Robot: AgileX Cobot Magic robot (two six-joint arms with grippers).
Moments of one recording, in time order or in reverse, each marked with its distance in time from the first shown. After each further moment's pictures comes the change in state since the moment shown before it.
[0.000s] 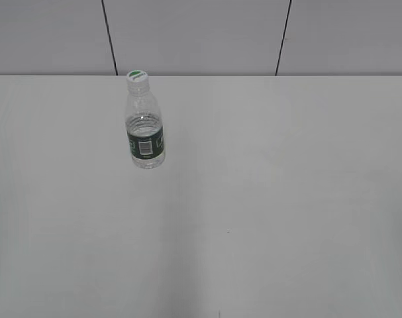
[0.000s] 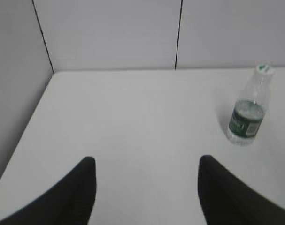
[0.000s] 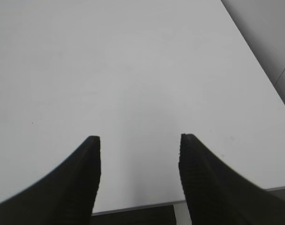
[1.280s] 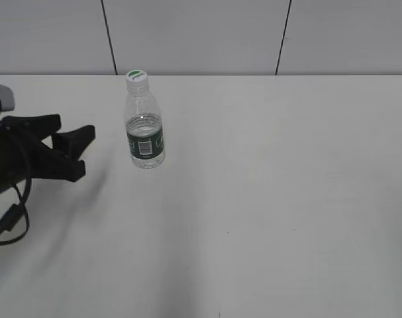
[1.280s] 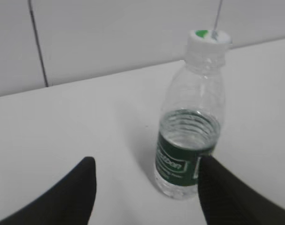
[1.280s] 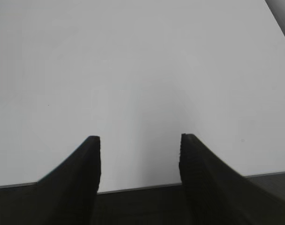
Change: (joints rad) left arm -0.304 1.619 0.209 0.311 -1.930 -0.156; right arm 0.000 0.132 -0.038 0.063 0.023 0.000
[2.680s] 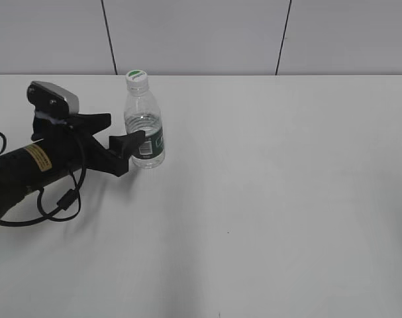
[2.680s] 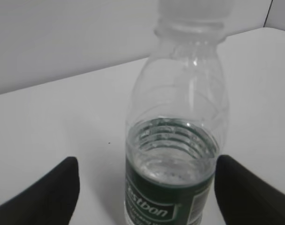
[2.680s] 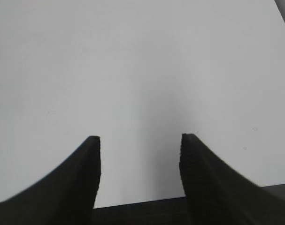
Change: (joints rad) left arm -0.002 0.371 -0.291 0.200 -0.113 -0.041; right arm 0.000 0.294 -0.103 -0.001 -0.080 0.027
